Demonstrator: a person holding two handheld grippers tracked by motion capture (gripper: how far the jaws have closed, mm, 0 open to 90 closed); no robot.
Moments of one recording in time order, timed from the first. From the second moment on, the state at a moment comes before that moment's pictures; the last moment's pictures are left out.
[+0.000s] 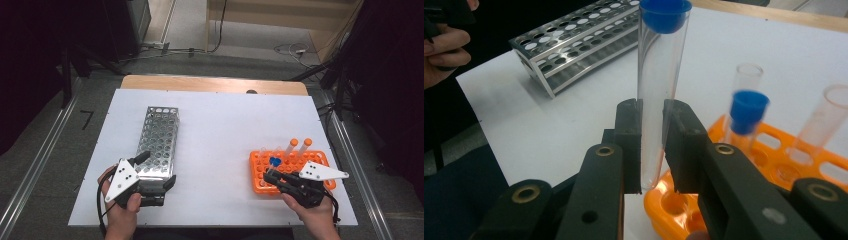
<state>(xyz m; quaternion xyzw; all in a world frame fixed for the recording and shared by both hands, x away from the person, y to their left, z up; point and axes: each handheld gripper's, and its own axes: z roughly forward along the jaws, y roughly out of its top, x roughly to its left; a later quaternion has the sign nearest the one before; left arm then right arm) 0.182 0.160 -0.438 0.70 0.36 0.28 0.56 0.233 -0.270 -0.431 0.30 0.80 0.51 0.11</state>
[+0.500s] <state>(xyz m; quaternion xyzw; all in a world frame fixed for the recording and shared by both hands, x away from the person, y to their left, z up) 0.204 0.129 -0.414 0.71 0.33 0.24 0.57 0.251 -0.223 -0.417 0.27 0.81 0.51 0.10</state>
